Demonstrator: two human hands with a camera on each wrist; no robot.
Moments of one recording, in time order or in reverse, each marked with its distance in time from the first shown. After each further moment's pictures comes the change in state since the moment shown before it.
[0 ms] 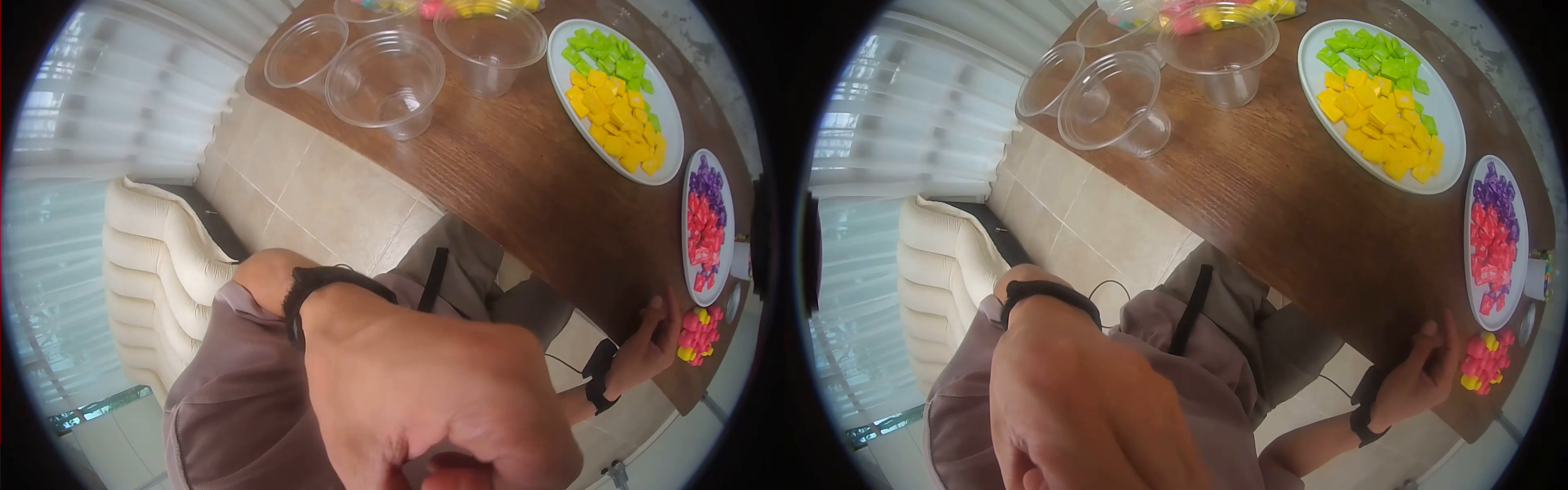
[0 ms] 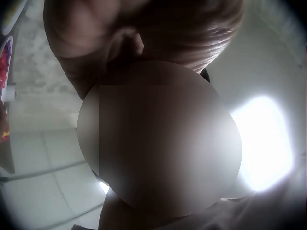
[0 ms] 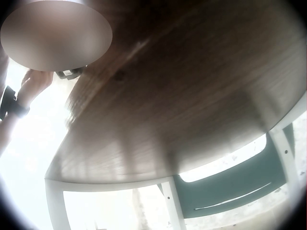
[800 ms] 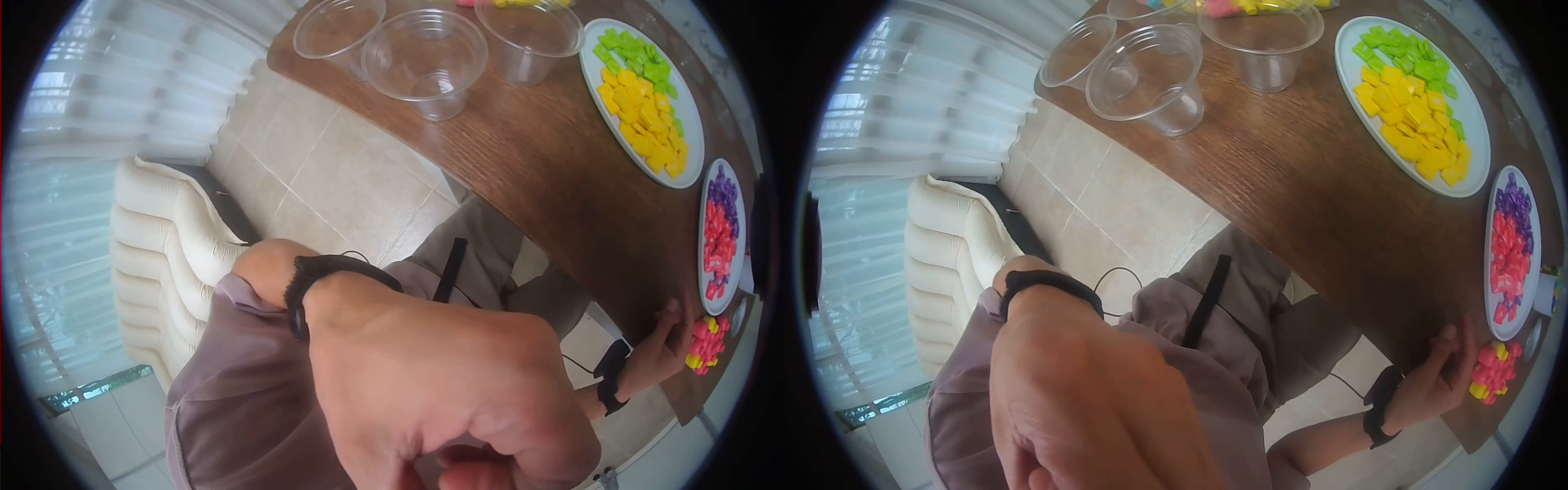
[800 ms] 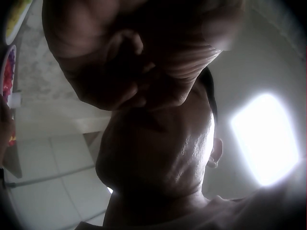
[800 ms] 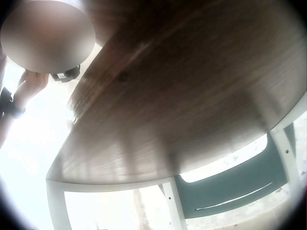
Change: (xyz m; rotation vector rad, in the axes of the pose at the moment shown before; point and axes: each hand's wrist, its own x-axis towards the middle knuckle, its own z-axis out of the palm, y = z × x) left_hand -0.023 0.005 0.019 0.112 0.205 -0.060; right_hand 0.002 0.010 -0.004 0.010 -0.026 -0.011
